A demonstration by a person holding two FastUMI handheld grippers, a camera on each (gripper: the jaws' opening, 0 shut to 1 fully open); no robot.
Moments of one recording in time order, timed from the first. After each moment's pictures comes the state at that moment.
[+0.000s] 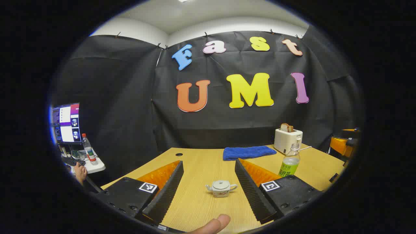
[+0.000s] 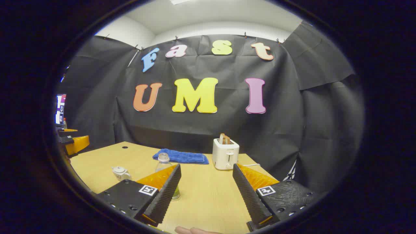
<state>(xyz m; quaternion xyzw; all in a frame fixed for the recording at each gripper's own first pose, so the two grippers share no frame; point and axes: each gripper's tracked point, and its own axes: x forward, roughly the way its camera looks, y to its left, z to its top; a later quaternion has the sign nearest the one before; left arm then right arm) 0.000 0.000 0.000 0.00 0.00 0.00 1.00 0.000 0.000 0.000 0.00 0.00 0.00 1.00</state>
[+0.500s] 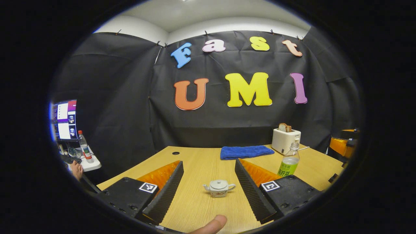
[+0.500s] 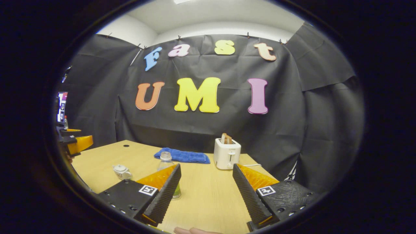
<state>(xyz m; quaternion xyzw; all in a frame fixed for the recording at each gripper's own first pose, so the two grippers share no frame) 0.009 -0.006 -0.008 -0.01 0.00 -0.02 1.00 0.003 0.004 -0.008 -0.01 0.01 0.01 1.00</state>
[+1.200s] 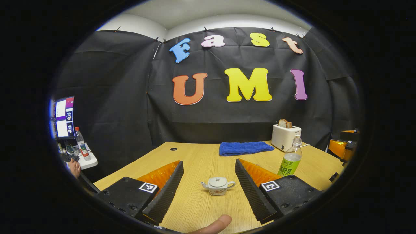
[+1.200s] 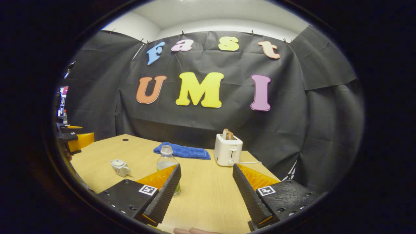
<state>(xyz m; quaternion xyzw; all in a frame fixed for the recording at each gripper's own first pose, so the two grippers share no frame) 0.023 -0.015 -0.025 -0.01 0.02 -0.03 1.00 0.011 0.012 -0.022 -0.02 0.02 0.00 1.00</state>
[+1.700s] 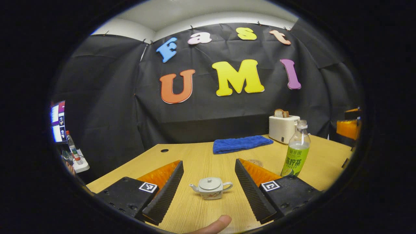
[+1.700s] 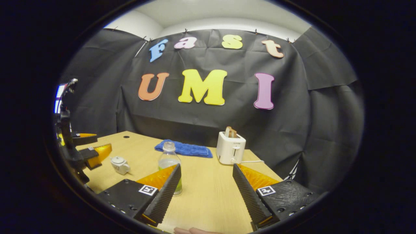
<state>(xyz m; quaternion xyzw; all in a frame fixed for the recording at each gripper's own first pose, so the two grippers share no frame) 0.075 -0.049 -0.076 0.04 0.01 -0.05 1.00 0.020 0.020 -0.034 -0.03 0.04 0.01 1.00</state>
